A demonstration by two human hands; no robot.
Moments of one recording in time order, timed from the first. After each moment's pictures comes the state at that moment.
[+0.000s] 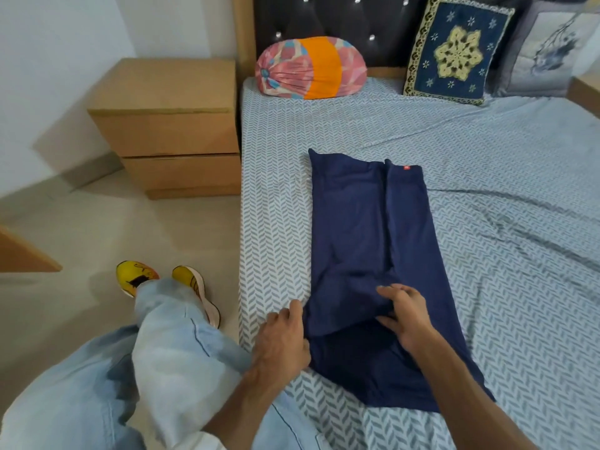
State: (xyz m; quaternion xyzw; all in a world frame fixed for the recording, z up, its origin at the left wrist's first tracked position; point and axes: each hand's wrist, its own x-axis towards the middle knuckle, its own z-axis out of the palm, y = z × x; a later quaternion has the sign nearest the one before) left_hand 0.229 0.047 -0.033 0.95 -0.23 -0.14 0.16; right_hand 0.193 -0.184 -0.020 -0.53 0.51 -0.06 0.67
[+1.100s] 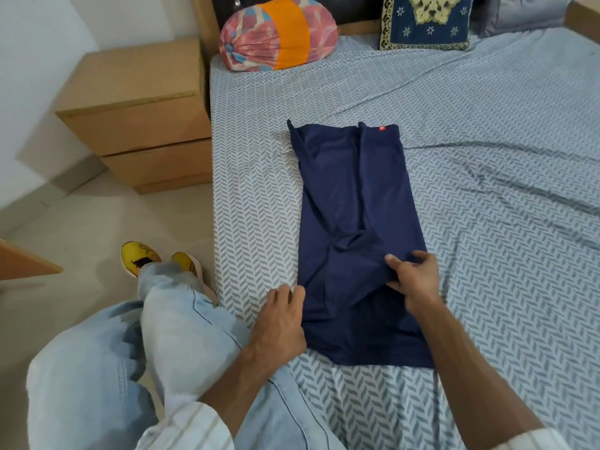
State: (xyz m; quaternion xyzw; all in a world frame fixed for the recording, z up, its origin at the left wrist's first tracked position) left_hand 0.197 0.015 -0.040 0.93 -0.33 -0.11 0.12; right_hand 0.156 -0.247 -0.043 -0.52 0.52 -0.15 0.66
